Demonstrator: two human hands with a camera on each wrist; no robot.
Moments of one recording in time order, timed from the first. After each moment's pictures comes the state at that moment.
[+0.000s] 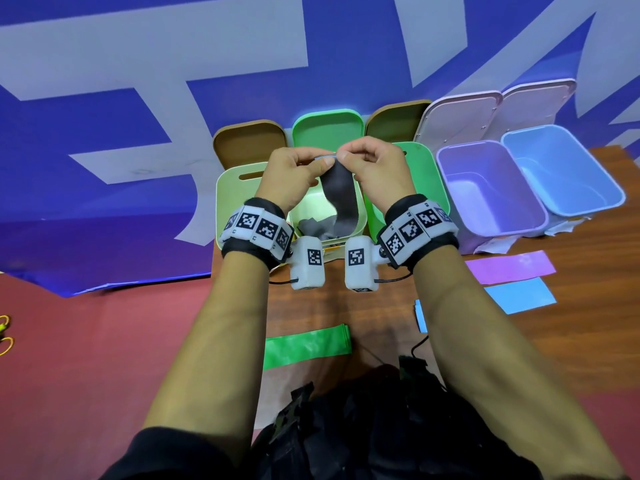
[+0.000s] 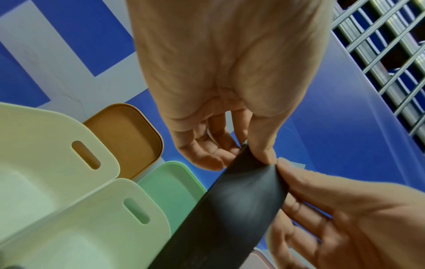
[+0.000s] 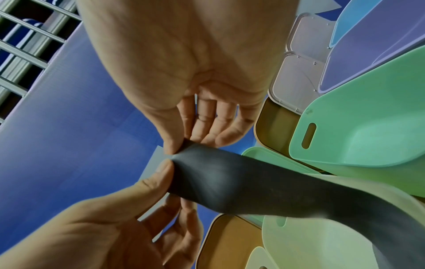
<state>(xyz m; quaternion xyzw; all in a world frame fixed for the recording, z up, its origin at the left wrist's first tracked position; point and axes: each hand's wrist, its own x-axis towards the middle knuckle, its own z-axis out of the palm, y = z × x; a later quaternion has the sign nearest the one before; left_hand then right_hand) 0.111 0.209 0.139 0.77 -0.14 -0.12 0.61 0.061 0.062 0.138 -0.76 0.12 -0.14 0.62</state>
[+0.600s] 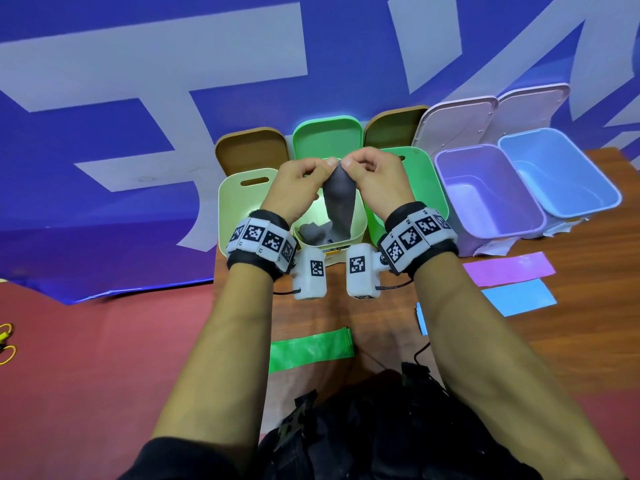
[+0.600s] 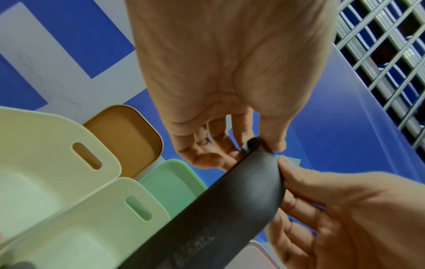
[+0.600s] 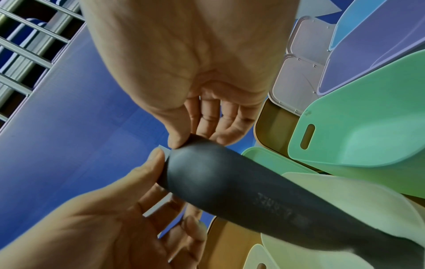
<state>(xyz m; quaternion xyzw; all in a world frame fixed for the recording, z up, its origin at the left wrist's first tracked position) 0.102 0.206 0.138 0.79 -0.15 -0.12 0.58 0.058 0.063 0.134 -0.80 0.13 -0.14 0.57</state>
